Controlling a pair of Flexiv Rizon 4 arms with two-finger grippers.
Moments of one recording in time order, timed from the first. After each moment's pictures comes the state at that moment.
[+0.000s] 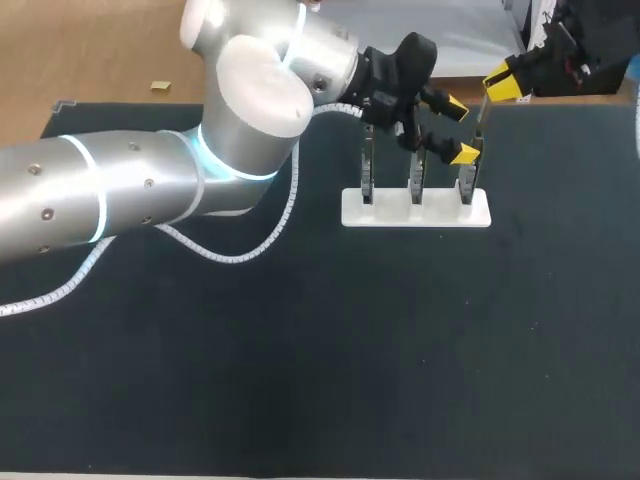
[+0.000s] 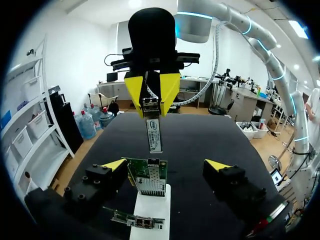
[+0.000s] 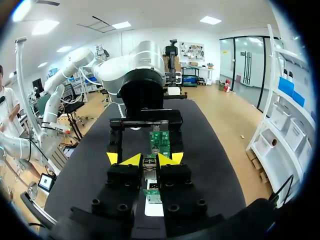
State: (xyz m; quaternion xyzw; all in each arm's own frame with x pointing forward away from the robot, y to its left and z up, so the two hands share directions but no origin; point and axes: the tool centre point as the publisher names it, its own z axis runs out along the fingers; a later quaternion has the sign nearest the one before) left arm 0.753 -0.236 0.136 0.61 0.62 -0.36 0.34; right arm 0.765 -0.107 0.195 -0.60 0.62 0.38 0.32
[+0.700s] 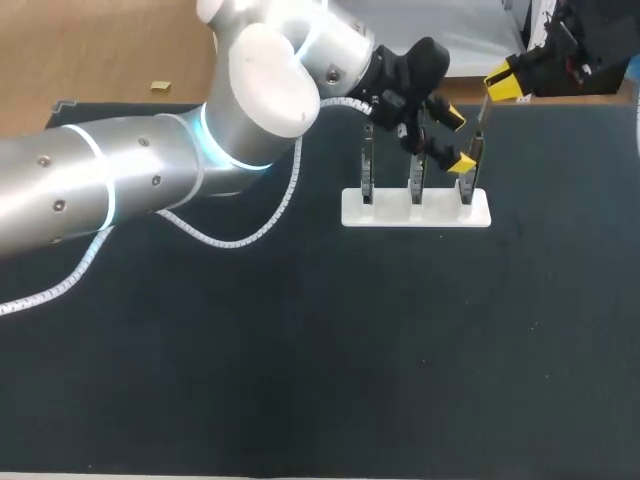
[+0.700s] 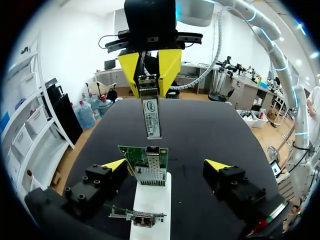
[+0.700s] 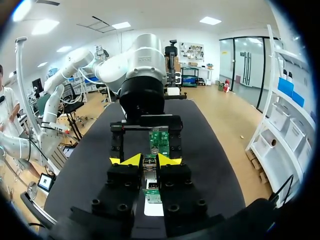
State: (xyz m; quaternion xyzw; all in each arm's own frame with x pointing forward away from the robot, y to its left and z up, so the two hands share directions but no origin) left arm 0.754 -0.232 0.119 0.64 0.63 -0.32 0.30; right arm 0.766 -0.108 0.195 -0.60 0.62 0.38 0.33
